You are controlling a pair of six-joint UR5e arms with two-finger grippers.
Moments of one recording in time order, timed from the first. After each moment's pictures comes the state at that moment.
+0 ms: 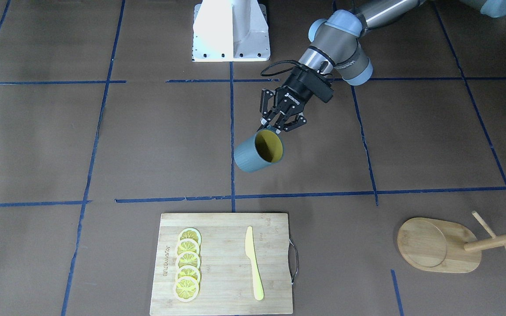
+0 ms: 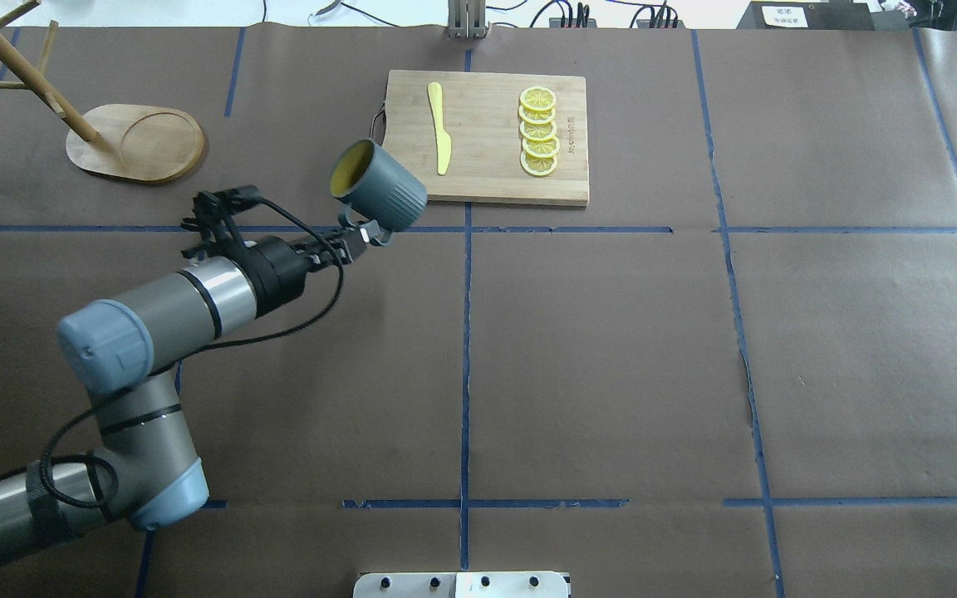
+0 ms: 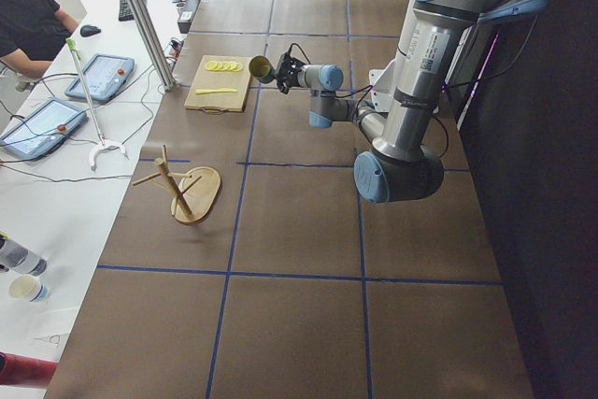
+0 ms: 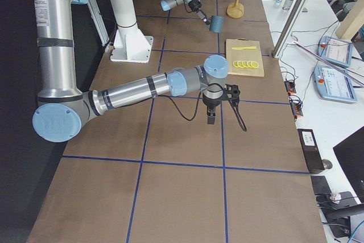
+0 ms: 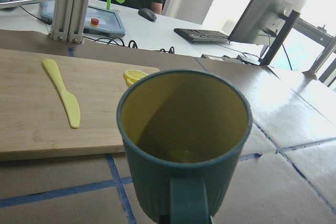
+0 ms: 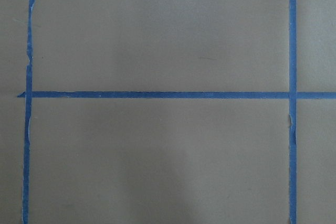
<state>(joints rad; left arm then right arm) -0.52 -1.92 -1.60 -2.86 -1.37 -1.40 1.37 -1.56 1.87 -1.60 2.35 0.34</state>
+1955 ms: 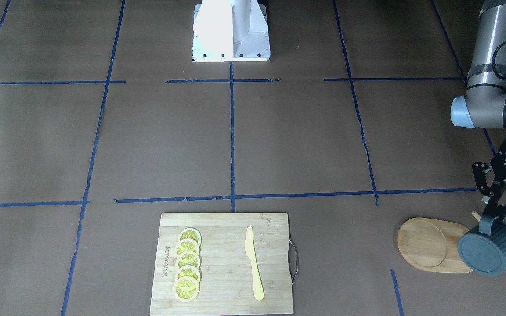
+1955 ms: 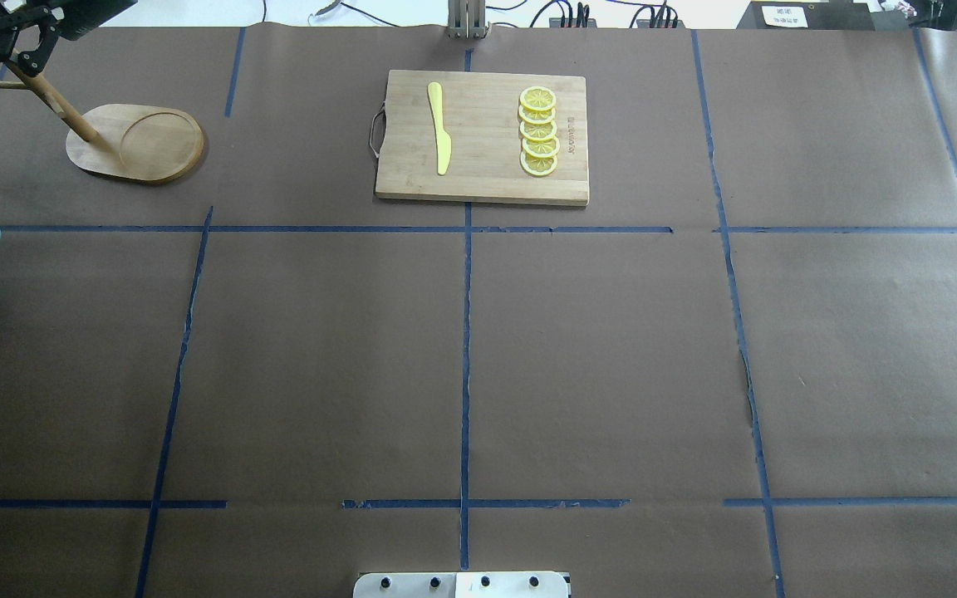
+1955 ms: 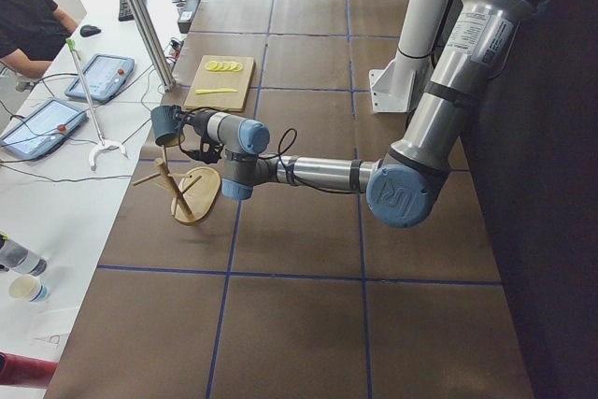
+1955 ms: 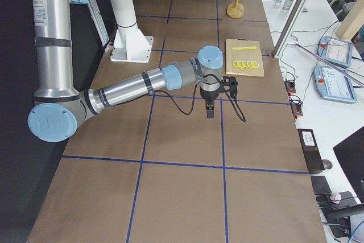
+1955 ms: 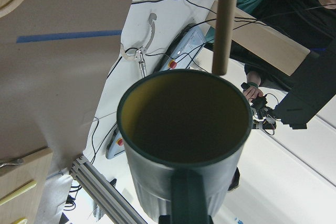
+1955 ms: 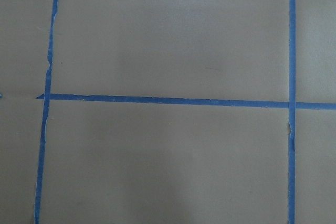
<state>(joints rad) -1.15 -1.94 -1.19 -3.31 -1.74 -2.95 1.37 -1.58 1.94 -1.60 2.33 0.35</state>
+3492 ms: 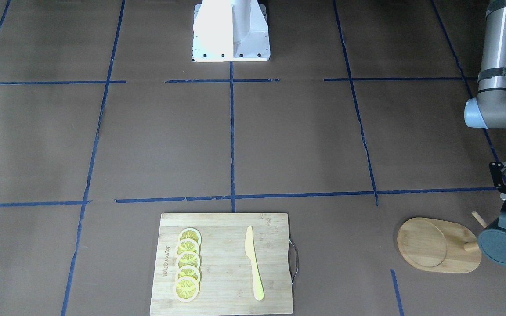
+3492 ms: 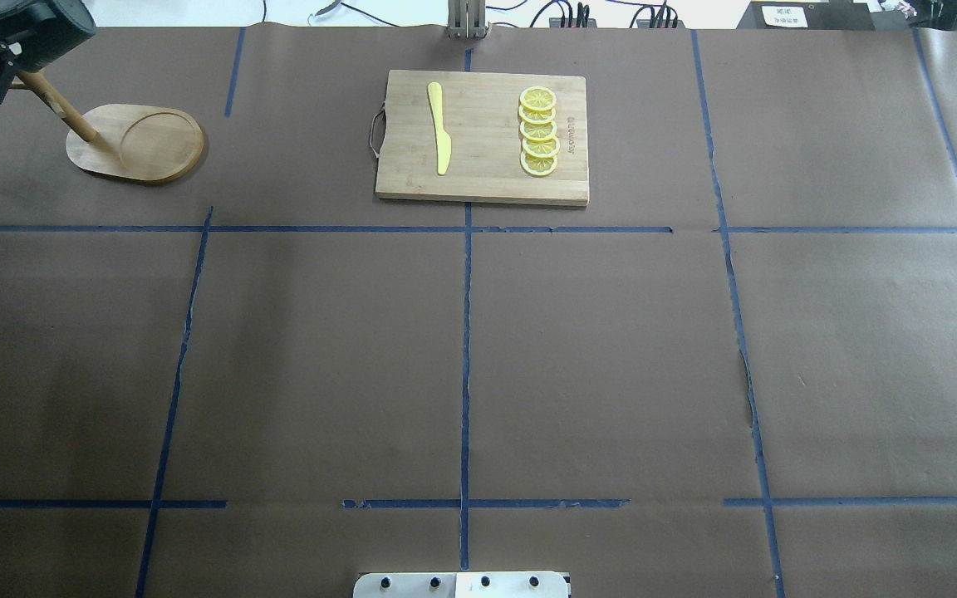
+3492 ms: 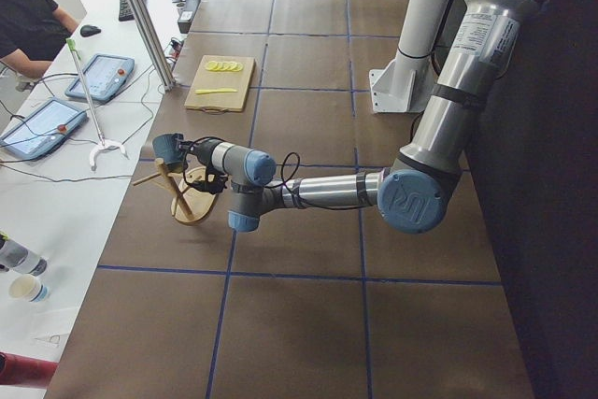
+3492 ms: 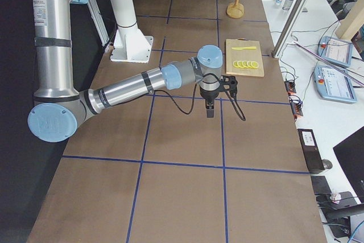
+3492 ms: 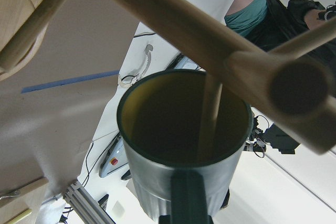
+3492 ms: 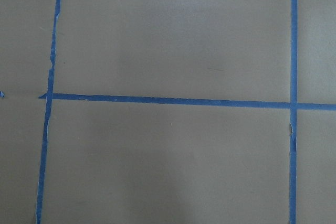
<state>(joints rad) -1.16 -1.89 -1.08 -3.45 -1.75 -2.96 1.37 -1.58 1.95 -1.60 2.33 0.35</state>
